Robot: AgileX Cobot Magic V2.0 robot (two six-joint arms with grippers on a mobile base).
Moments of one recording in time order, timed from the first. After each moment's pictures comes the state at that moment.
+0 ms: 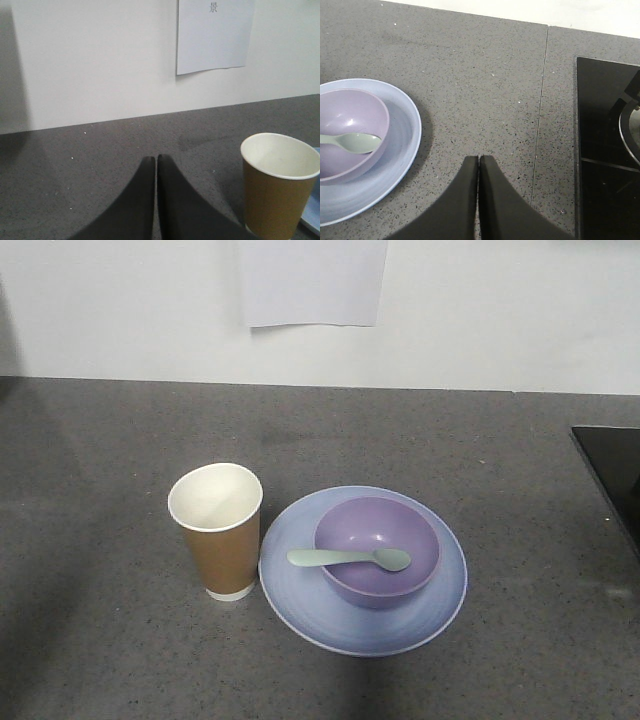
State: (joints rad) left arm -0.20 0.38 -0.45 0.19 0.27 -0.18; right arm 0.00 0.74 -0.78 0.18 0.71 -0.22
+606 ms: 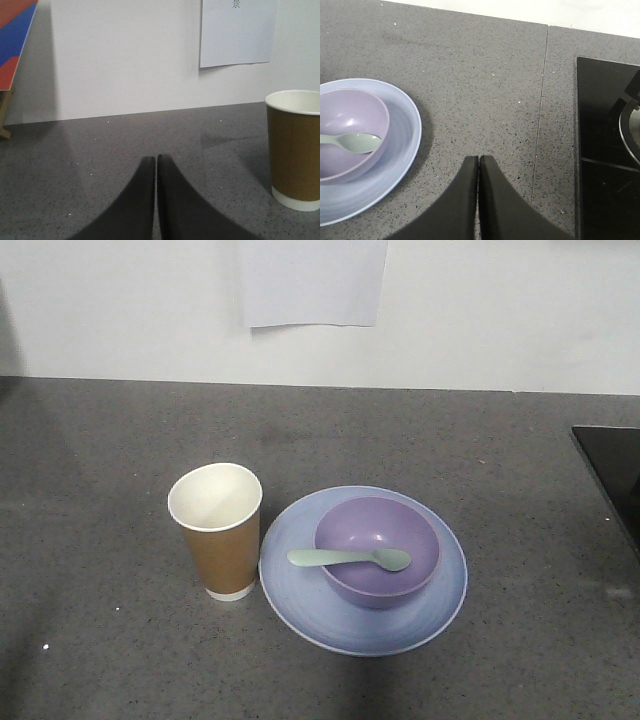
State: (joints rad) left arm -0.07 -0.01 -0.06 0.02 0.16 -0.02; right arm 0.00 0.74 -0.78 0.18 0.71 -0.22
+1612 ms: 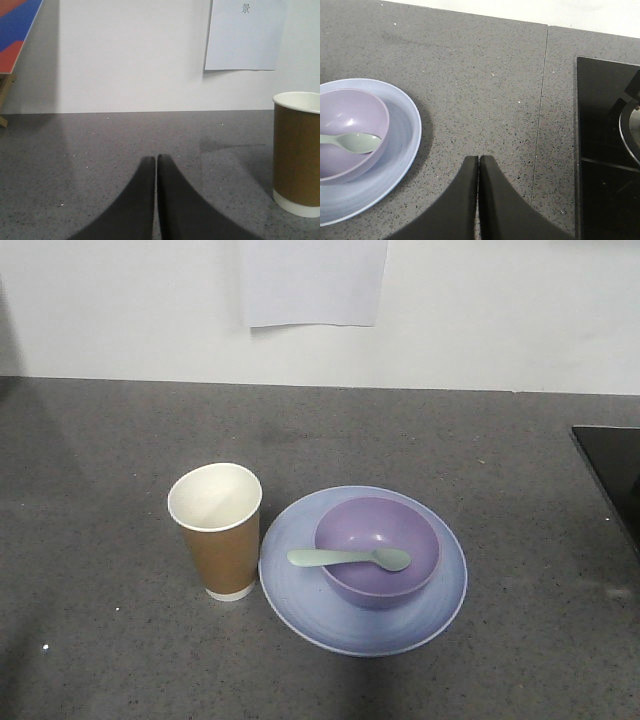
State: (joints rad) left arm -0.05 -0.01 0.02 0.02 0.04 -0.09; right arm 0.00 0.74 -0.78 0.18 0.72 -0.22
